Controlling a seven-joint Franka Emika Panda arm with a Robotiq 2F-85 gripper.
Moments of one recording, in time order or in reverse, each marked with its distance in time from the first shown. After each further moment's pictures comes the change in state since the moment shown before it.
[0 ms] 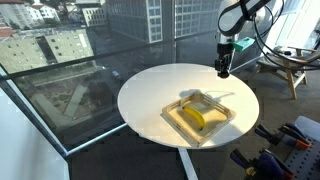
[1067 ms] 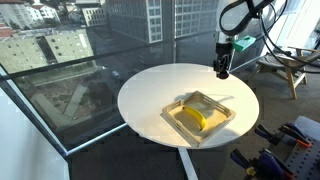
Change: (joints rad) arm 0.038 -0.085 0.030 -0.085 -0.038 0.014 0.092
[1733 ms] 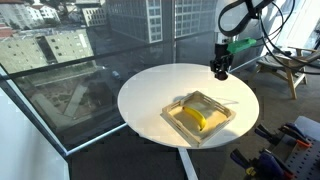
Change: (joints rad) arm 0.016 0.000 0.000 -0.003 0.001 -0.007 0.239
